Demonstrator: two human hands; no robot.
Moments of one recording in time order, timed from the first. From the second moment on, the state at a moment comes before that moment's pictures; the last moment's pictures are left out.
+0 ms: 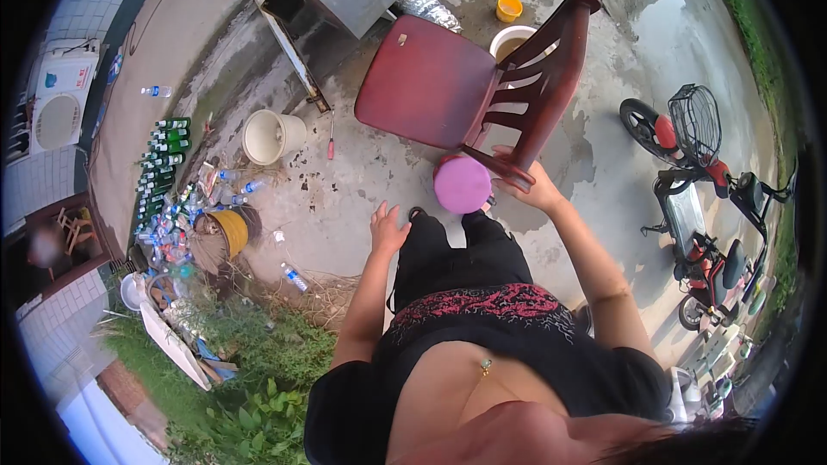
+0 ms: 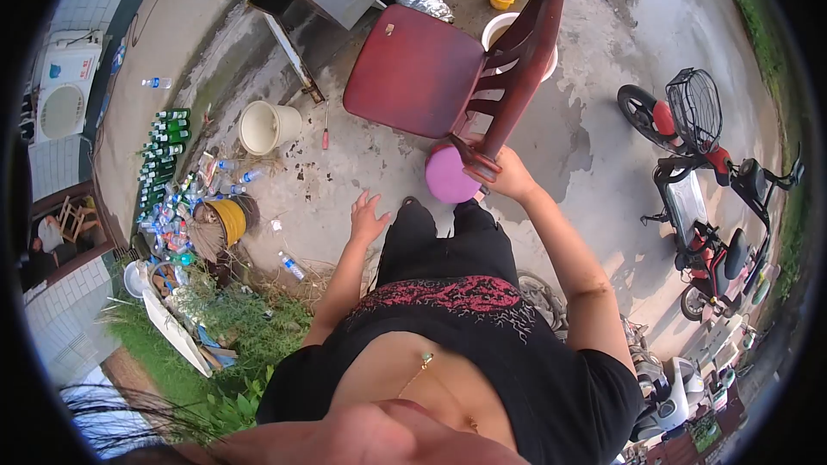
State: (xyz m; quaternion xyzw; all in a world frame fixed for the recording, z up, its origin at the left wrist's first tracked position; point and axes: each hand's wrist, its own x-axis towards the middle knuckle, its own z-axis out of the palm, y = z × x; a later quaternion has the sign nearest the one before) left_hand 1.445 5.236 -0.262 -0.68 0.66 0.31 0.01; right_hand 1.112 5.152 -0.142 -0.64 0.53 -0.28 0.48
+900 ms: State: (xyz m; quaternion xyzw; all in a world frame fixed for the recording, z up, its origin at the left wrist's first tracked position) left_hand 1.459 5.715 -0.333 -0.87 0.03 0.46 -0.17; right_hand 1.118 5.148 -0.167 -0.58 0.59 -0.25 0.50
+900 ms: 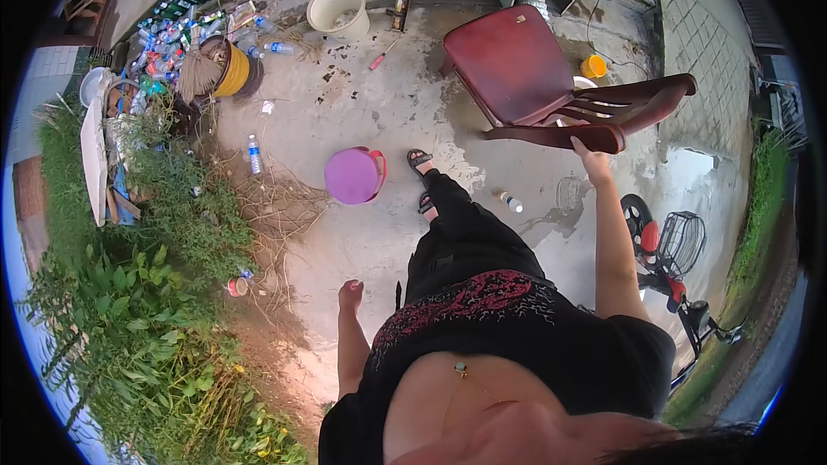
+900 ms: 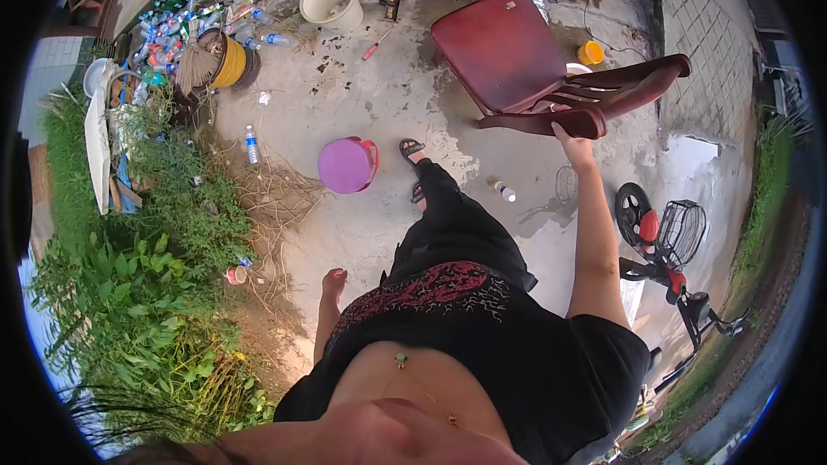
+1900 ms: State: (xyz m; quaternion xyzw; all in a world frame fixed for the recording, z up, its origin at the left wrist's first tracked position) left_hand 1.573 5.087 -0.225 -0.61 0.63 0.48 -0.04; right_hand 1.131 5.168 -0.112 0.08 0.50 -0.65 0.57
